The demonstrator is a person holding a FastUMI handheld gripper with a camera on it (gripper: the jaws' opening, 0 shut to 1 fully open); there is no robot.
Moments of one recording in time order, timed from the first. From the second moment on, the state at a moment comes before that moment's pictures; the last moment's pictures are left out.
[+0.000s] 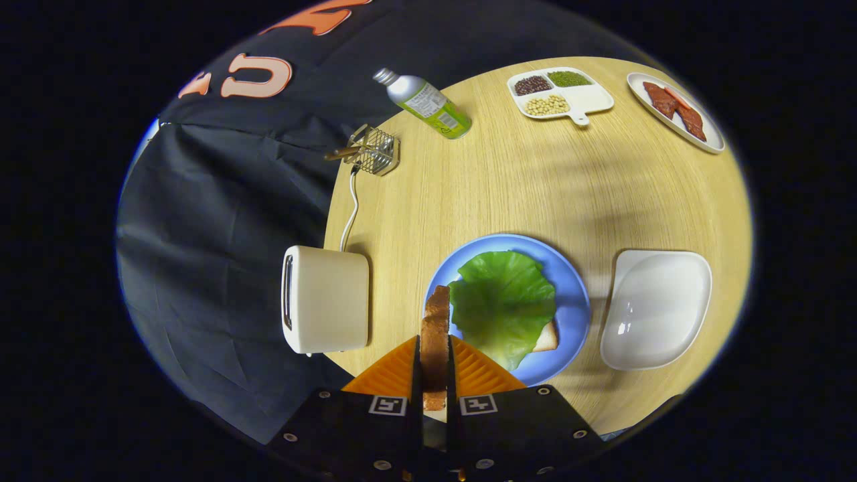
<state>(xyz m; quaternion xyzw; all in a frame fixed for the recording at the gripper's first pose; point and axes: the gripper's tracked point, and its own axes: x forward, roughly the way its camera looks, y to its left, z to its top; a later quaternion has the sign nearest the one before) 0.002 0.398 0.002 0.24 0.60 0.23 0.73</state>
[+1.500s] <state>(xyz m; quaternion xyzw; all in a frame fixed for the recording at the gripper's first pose) 0.087 0.305 0.218 0.17 0.27 0.17 0.93</state>
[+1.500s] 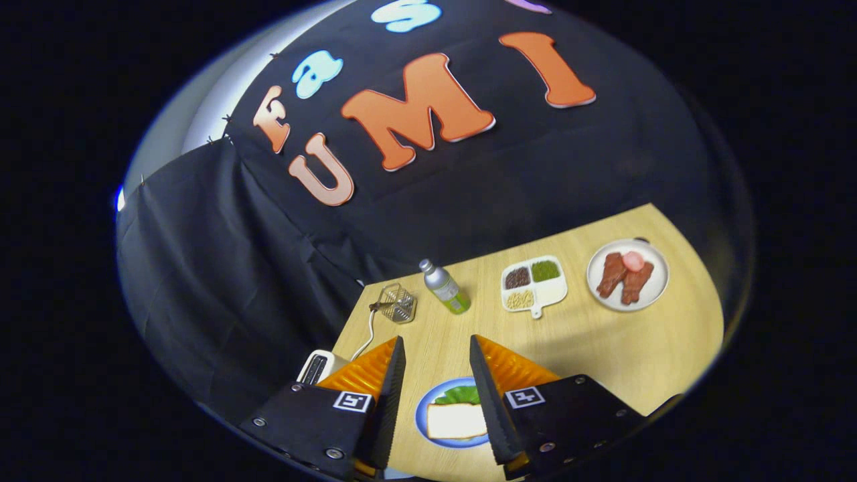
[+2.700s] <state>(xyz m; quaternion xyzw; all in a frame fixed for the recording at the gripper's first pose) 0.053 0.217 0.407 -0.03 -0.09 0.03 1.00</state>
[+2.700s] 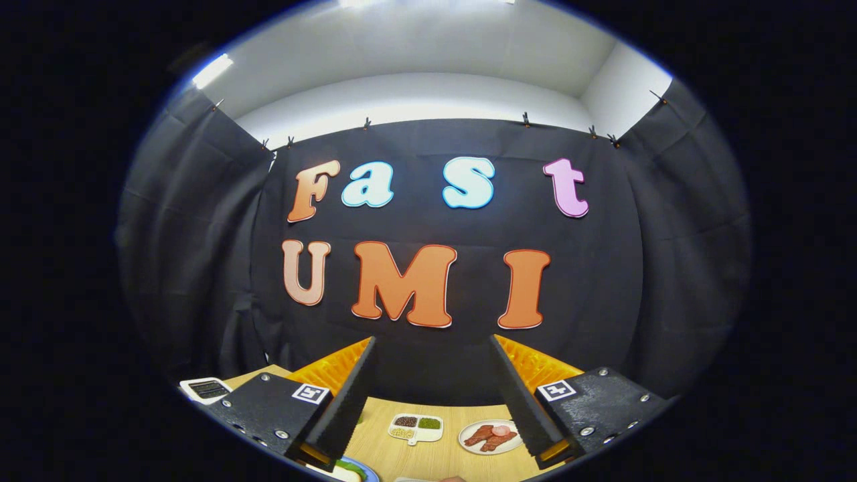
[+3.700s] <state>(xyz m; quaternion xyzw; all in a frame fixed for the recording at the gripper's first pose) 0.037 0.181 0.384 -0.03 -0.09 -0.02 1.00</state>
